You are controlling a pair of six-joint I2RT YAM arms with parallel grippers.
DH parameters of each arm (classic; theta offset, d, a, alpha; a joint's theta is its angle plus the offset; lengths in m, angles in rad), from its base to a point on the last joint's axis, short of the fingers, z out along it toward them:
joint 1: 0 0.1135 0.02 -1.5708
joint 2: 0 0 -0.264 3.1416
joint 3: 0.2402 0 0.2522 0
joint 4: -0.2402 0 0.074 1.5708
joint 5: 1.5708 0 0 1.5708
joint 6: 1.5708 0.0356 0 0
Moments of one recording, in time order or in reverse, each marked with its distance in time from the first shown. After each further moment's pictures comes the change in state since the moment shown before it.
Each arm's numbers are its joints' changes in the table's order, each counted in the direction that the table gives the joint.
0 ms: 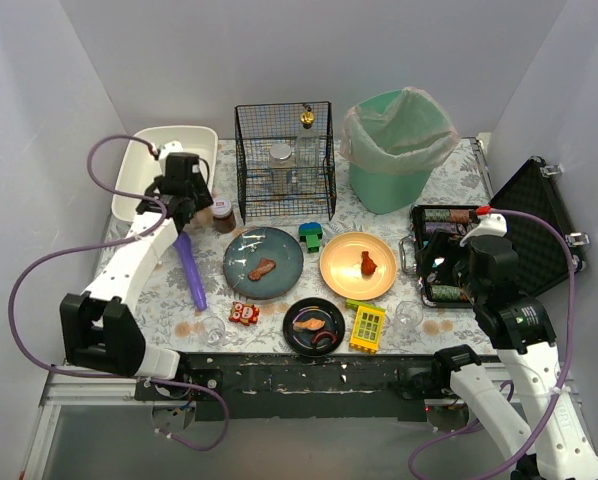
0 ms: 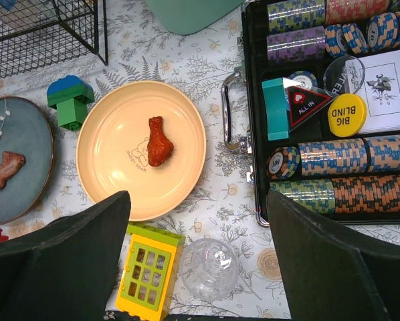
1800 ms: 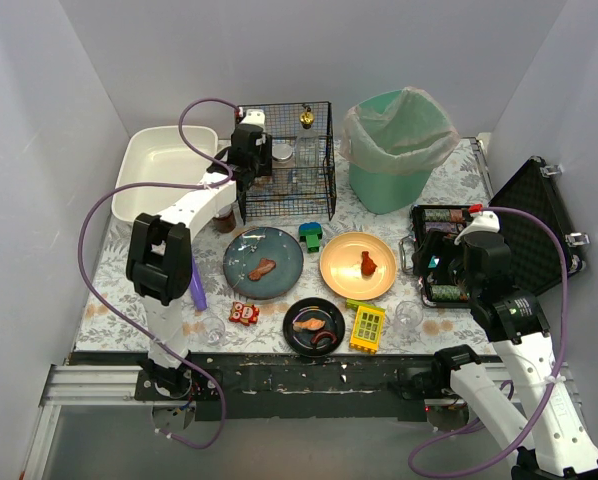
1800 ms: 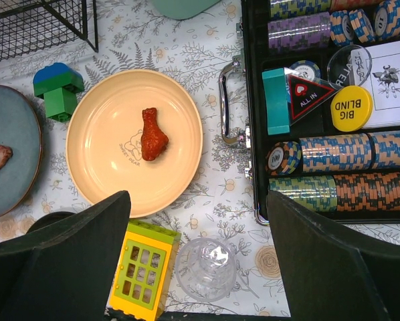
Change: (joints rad) left arm -0.186 0.538 0.464 0.316 0.123 0.300; right arm 0.000 0.045 -0.018 0.011 -0.010 -0.011
